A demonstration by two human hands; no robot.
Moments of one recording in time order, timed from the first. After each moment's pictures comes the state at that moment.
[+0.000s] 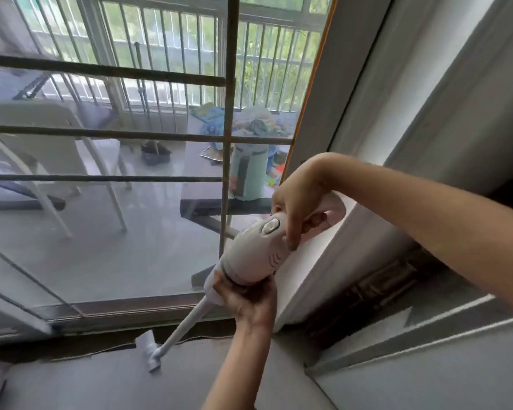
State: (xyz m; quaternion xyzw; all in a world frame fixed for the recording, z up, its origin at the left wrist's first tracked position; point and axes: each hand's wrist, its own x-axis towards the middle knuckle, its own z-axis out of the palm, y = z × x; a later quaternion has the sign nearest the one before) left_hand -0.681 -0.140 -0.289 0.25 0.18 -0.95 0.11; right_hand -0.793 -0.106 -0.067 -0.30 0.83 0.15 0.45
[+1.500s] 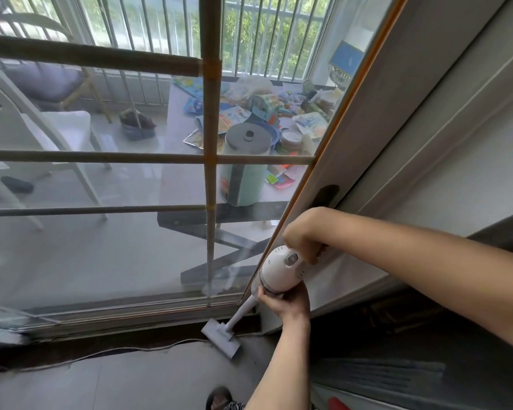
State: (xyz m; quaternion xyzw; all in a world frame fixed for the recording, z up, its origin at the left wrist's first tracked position) left_hand -0.881 -0.075 -0.408 0.53 -0.01 -0.84 0.11; right_hand -0.976 -0.110 -0.226 -0.38 0.72 0.43 0.39
